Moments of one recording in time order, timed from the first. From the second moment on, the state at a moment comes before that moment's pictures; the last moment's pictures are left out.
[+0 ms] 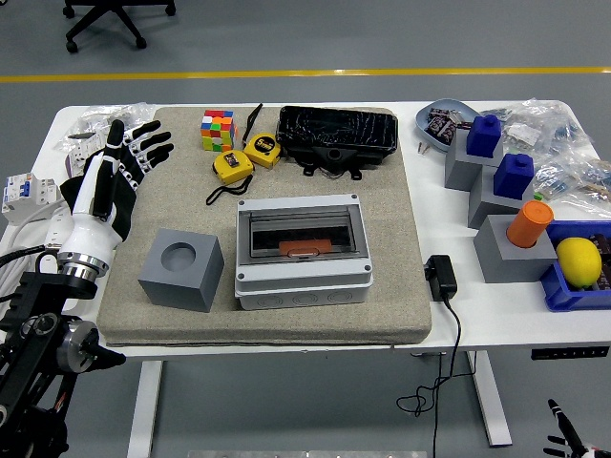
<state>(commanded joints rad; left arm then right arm) -0.06 0.05 -1.43 -1.51 1.16 0.06 -0.12 0.19 -0.05 1.58 0.18 -1.37 -0.08 -0.08</state>
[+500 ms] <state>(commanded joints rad) -0.06 0.05 -1.42 -1.51 1.17 0.06 -0.11 0.18 -0.04 1.67 0.18 -1.61 -0.20 -0.21</state>
